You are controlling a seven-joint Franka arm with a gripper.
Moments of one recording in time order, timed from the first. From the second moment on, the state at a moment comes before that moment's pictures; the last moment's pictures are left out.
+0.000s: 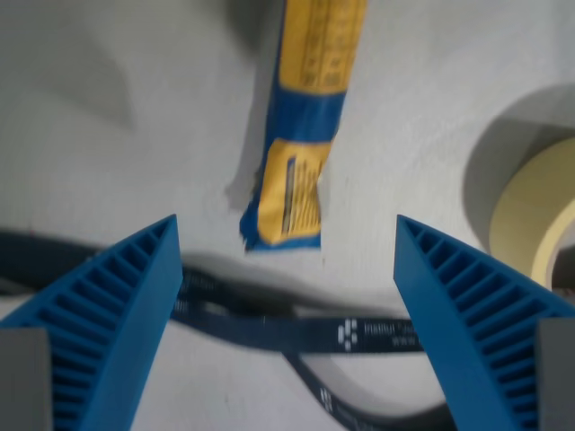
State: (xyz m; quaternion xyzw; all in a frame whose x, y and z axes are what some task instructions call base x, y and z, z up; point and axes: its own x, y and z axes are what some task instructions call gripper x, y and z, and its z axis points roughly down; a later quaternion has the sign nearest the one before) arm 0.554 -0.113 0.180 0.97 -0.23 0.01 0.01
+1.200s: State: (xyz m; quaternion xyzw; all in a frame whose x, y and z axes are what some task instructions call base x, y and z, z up) arm 0.578 -0.135 0.152 0.96 -0.29 0.02 0.01
